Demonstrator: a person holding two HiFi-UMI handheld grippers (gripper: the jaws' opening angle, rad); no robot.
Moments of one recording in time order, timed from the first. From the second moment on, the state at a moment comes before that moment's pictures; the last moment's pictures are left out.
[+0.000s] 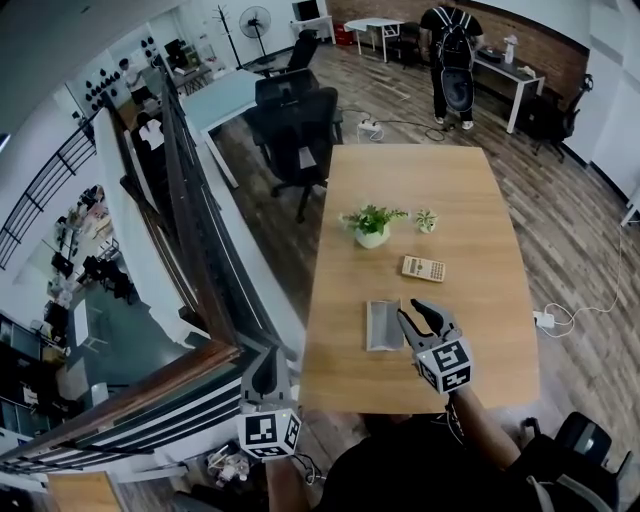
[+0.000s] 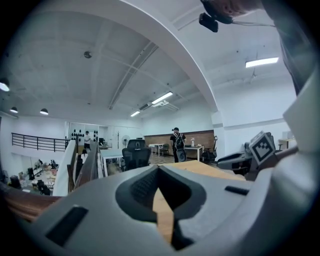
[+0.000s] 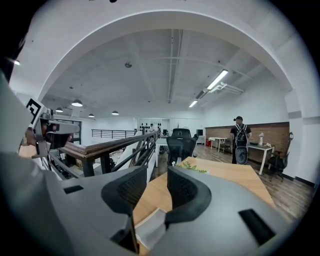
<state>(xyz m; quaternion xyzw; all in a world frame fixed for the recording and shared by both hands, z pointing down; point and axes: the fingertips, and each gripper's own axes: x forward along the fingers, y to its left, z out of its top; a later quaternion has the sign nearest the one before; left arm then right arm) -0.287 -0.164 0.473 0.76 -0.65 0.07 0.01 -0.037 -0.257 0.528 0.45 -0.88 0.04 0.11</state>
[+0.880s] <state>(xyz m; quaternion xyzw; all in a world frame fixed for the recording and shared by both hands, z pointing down) -0.299 -0.140 0.486 0.76 -0.64 0.10 0.04 -0.007 -0.288 0.791 0.50 -0.77 0.32 0.25</state>
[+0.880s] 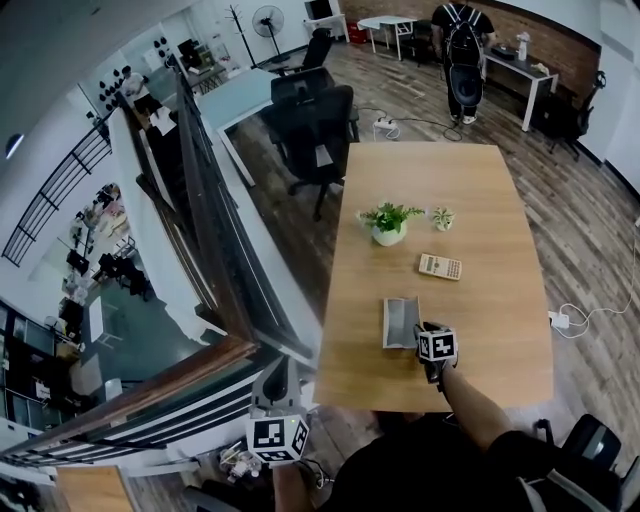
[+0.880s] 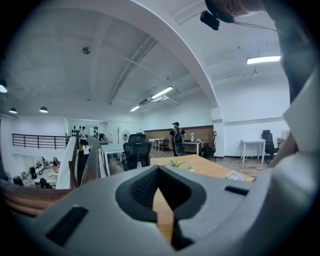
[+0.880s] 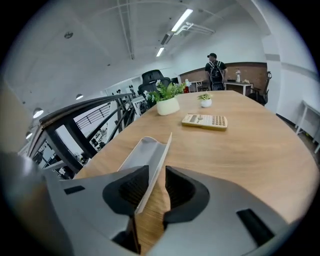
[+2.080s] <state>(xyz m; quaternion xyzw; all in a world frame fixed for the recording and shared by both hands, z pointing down) -0.279 -0.137 0.486 0.76 -0.64 0.11 0.03 -0.074 -0.245 0.787 0.33 -0.69 -0.28 0.59</state>
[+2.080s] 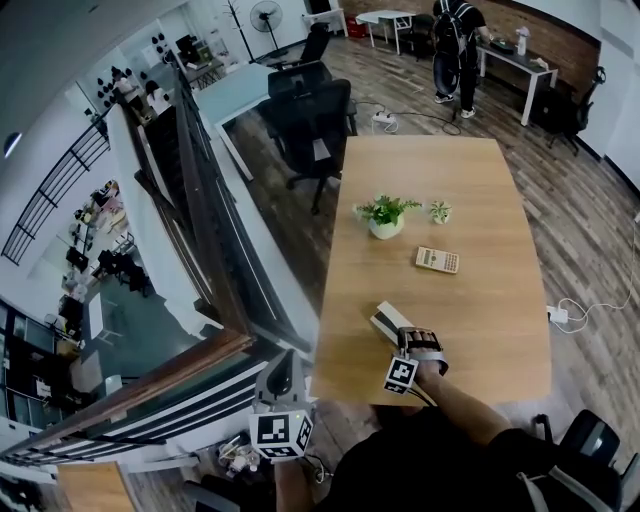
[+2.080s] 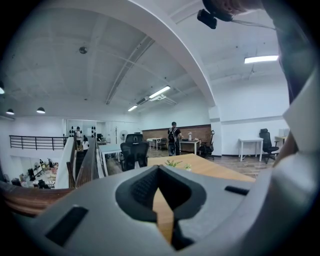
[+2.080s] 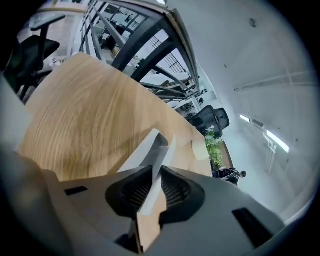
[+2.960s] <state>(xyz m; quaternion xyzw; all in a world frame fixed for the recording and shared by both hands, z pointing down) -0.279 -0.138 0.494 0.76 -0.64 0.10 0.05 -0.095 -0.230 0.824 0.24 -0.78 -0.01 0.57</state>
